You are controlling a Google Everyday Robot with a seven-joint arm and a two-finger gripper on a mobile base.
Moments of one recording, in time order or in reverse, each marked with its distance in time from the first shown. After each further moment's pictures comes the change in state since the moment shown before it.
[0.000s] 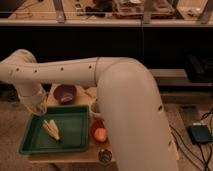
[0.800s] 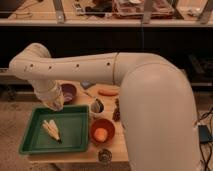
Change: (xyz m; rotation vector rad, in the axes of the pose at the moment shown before) arm -0.012 0.063 -0.015 -0.074 0.027 0.124
